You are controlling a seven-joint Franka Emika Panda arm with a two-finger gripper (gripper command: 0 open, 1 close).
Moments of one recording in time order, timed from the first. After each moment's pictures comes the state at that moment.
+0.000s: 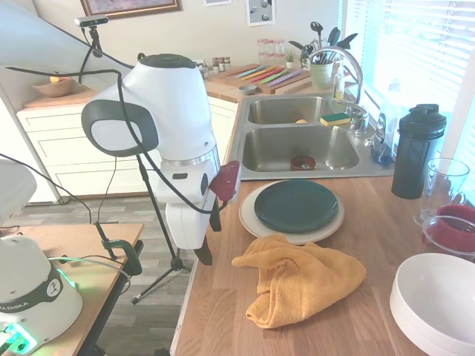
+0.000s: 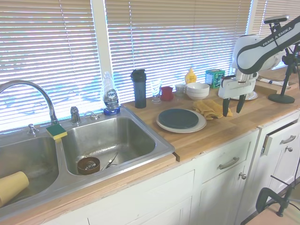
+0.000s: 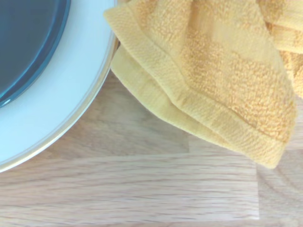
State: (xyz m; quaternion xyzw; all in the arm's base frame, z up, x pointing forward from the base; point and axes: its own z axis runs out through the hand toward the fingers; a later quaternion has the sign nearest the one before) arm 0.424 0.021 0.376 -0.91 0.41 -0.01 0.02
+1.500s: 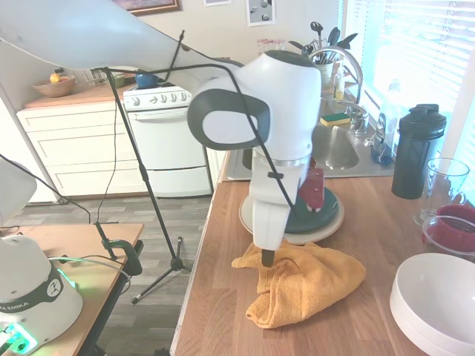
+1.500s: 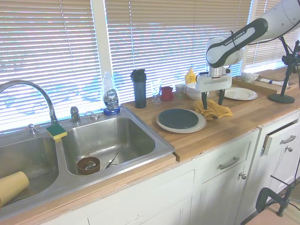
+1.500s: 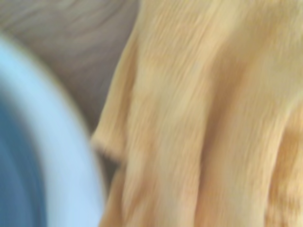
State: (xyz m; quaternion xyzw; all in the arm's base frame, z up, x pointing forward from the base) arm 0.582 0.012 0.361 -0.87 0.49 0.05 -0.02
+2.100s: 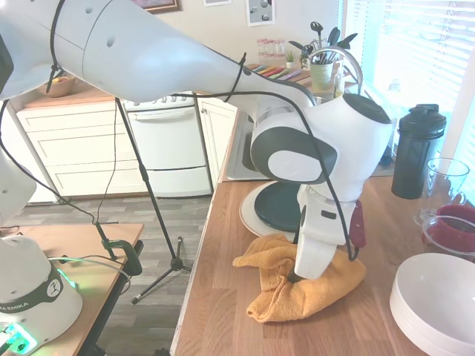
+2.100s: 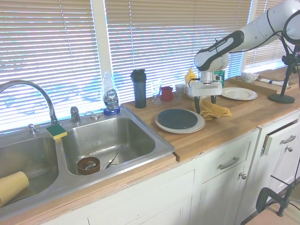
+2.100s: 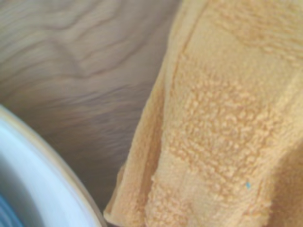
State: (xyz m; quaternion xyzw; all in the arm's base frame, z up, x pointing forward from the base) arm 0.634 0.010 0.318 -0.88 0.46 0.14 0.00
